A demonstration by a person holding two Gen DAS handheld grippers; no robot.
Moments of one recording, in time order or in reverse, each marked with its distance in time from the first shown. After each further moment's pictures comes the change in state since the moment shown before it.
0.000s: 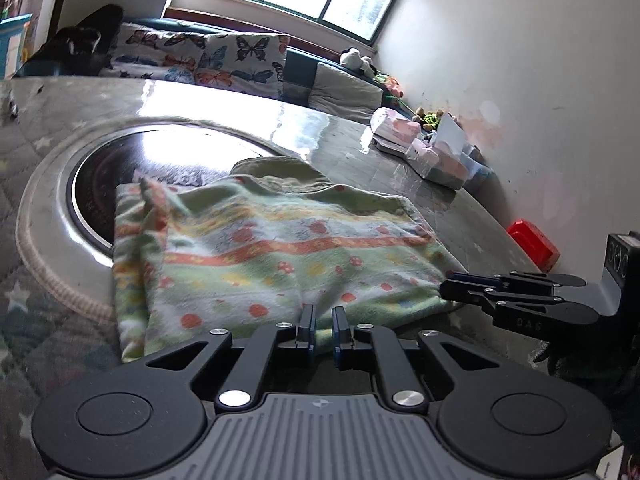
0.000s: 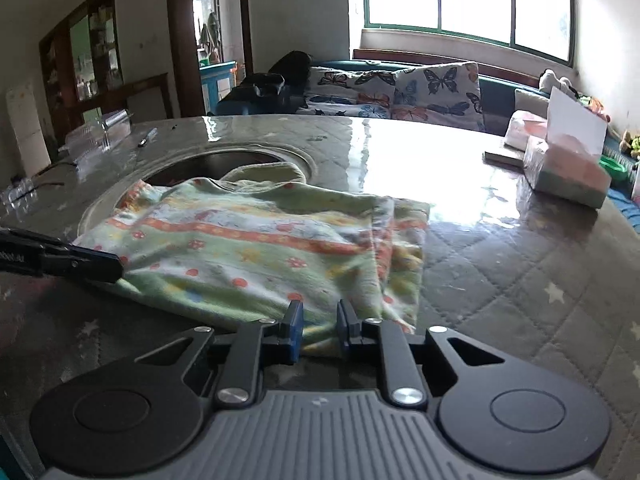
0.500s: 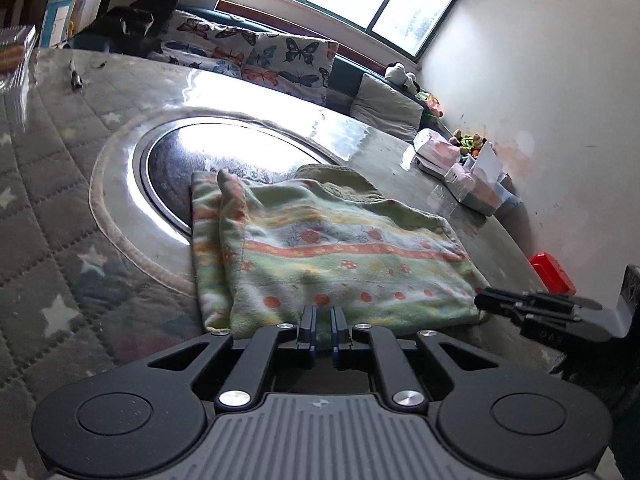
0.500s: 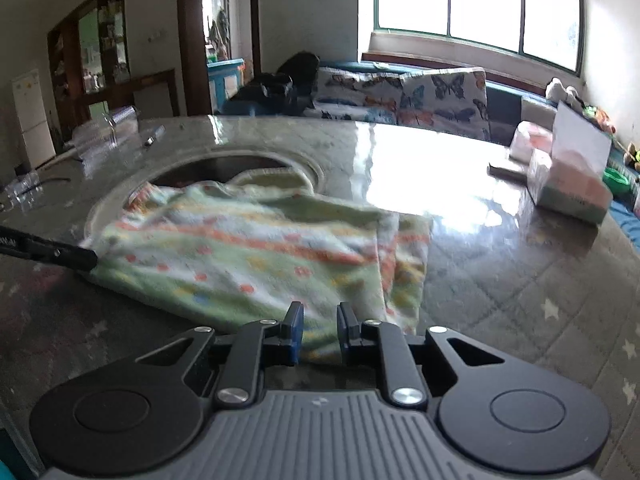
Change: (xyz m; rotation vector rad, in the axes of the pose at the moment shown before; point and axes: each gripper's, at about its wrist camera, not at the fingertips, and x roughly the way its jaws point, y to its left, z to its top) left arm -0.032 0.026 -0.002 -0.119 -0.027 0.064; right arm -0.010 0.006 0.013 -0.035 -0.021 0.024
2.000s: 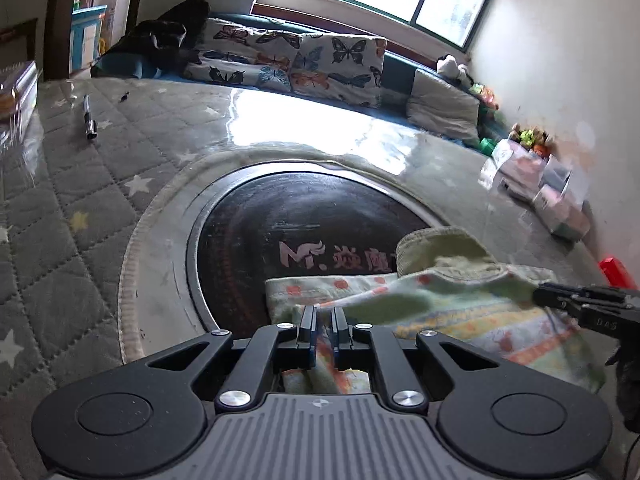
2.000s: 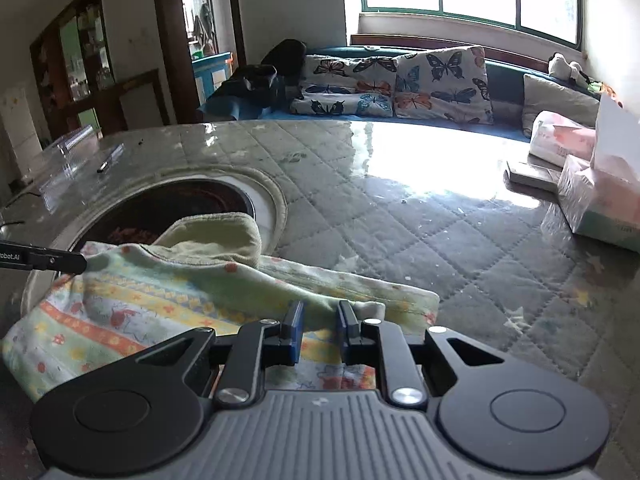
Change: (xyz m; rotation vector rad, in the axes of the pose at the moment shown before) left arm 0.071 0.051 0.083 0.021 0.021 0.185; right arm 0.100 -0.050 0.059 0.075 0.057 0.004
